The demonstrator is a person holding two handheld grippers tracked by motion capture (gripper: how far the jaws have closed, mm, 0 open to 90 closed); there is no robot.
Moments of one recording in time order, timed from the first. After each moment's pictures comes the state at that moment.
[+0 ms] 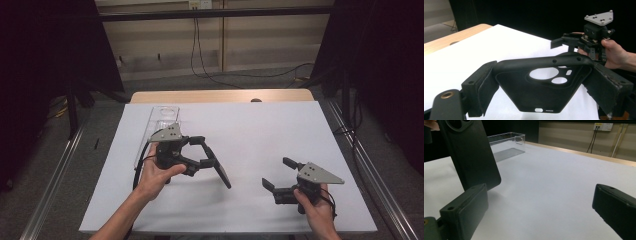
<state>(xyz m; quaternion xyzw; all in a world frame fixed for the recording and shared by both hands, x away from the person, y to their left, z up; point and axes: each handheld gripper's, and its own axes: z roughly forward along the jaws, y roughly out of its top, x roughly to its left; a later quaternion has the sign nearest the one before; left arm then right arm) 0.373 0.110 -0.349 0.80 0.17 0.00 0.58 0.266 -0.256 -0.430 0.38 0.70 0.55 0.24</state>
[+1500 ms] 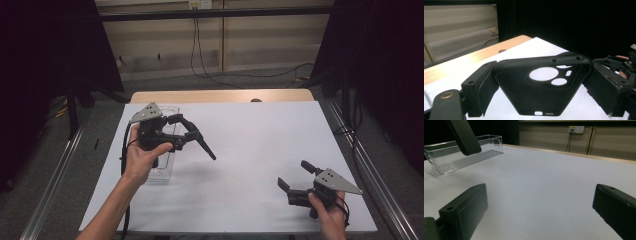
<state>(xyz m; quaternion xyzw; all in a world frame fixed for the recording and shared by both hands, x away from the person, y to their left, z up) 0.399 0.142 -0.314 0.76 0.27 0.09 0.58 0.251 -0.289 -0.442 0.42 0.67 0.54 0.29</state>
